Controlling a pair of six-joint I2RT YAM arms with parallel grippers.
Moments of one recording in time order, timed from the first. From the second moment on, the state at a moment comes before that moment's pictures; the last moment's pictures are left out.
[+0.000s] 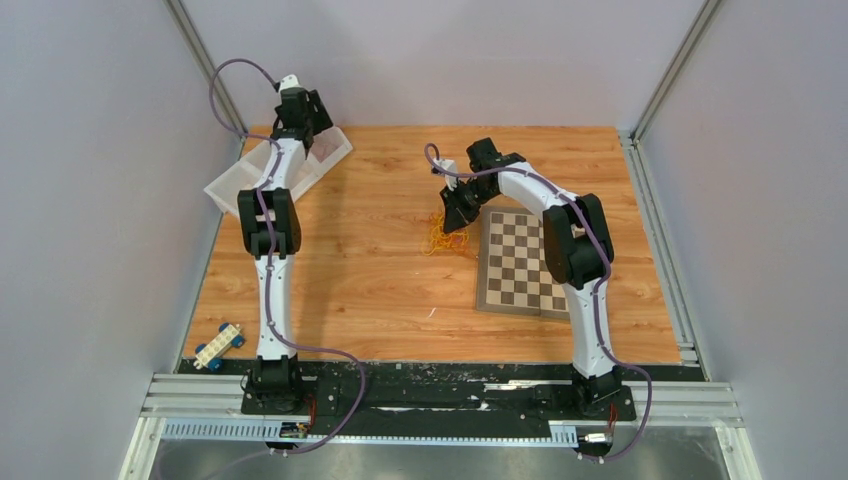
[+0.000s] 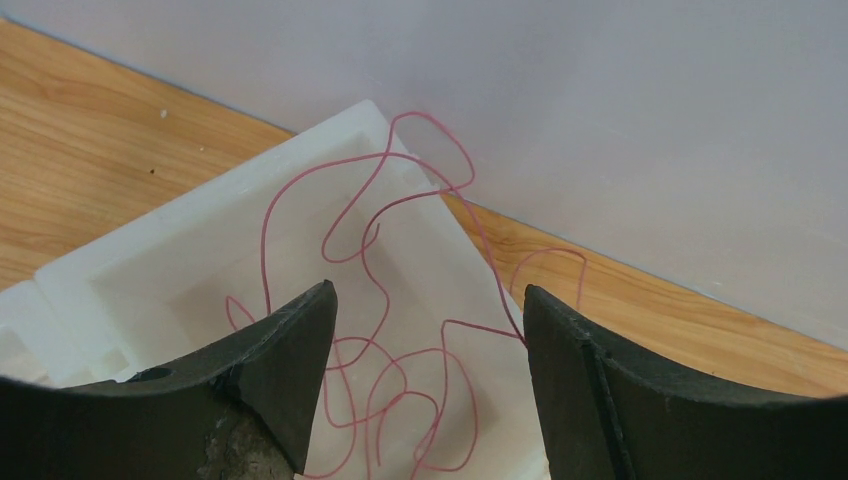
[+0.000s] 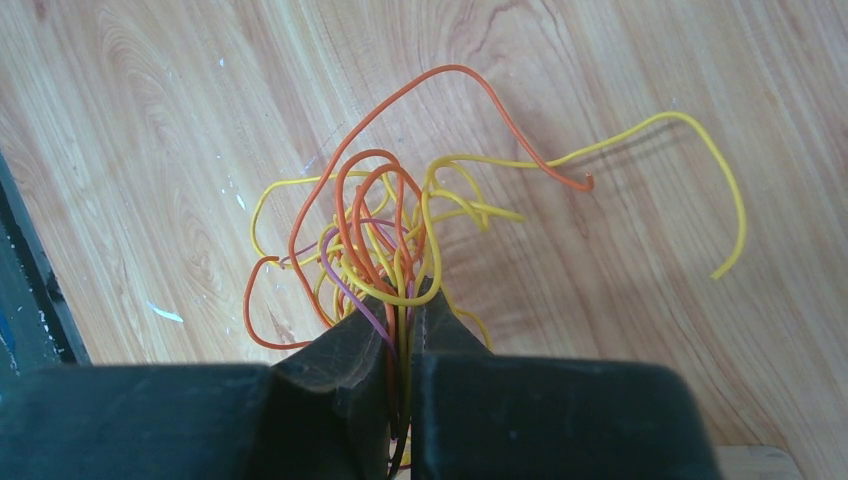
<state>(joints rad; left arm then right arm) 0.02 2.59 2.38 -0.19 -0.11 -0.36 0.40 2.24 1.82 -0.76 -0.71 -0.44</state>
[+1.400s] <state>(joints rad) 0.01 2.53 2.25 0.06 -0.14 -0.45 0.40 2.24 1.76 -0.76 -0.68 -0.45</state>
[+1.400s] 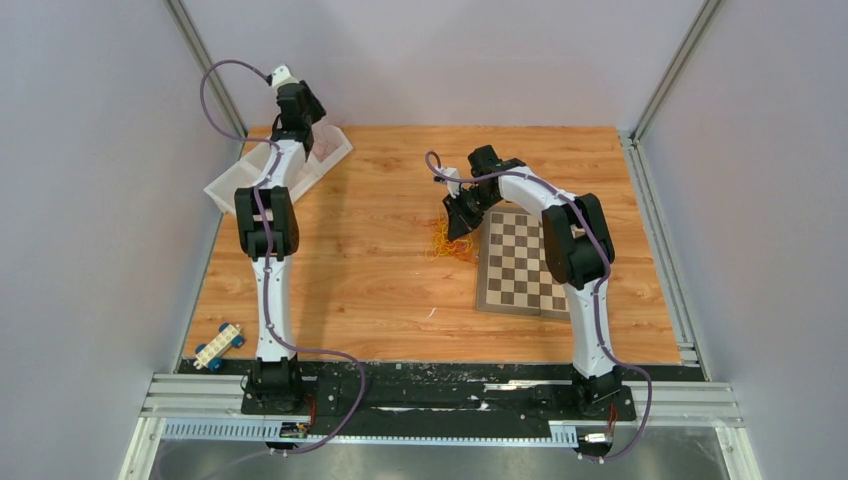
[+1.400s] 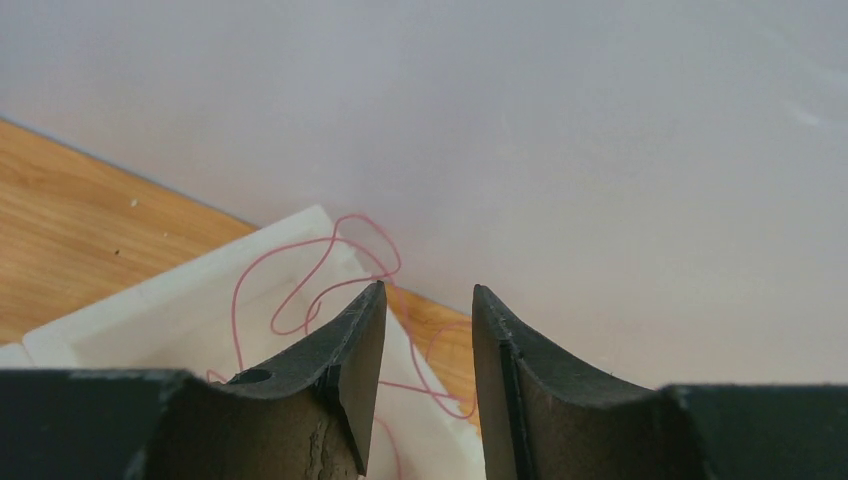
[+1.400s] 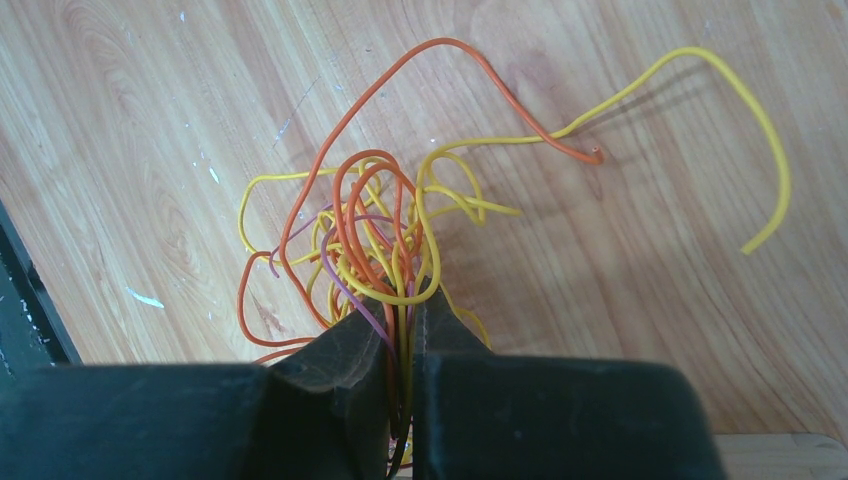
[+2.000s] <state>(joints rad) 0.01 2.58 2.32 0.09 -0.13 -0.46 0.40 2.24 1.75 -0.76 -0.68 -0.45</state>
